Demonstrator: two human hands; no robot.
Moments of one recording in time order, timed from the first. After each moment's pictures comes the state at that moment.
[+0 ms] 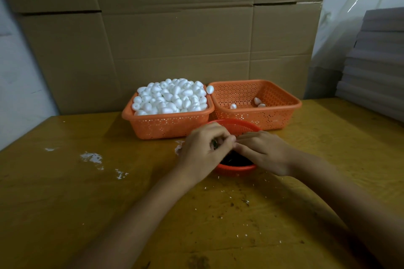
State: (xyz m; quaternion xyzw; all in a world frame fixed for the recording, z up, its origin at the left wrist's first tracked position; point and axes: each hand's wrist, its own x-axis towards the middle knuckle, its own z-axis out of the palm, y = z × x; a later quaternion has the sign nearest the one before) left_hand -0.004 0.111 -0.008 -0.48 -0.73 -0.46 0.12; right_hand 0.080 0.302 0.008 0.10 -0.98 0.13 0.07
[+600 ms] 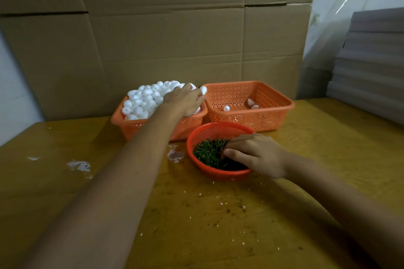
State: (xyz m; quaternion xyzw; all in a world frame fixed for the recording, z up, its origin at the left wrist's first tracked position) left_hand -0.143 0.159 0.063 -0.37 -0.92 -0.01 0.12; right_hand 0.074 0.303 0.007 0.08 -0.99 0.10 0.06
